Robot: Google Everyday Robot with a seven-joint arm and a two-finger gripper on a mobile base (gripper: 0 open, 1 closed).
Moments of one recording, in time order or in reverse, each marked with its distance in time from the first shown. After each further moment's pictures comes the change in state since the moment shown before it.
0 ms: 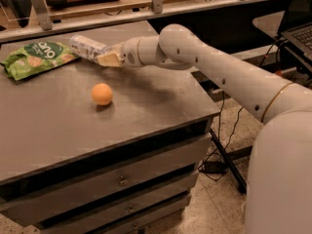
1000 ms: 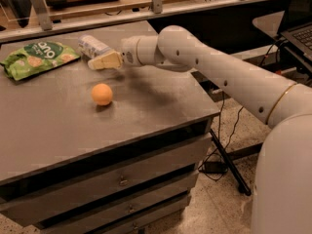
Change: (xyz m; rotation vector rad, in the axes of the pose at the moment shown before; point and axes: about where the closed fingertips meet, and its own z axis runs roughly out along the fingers) arm -0.008 -0.004 -0.005 0.064 -0.030 0.013
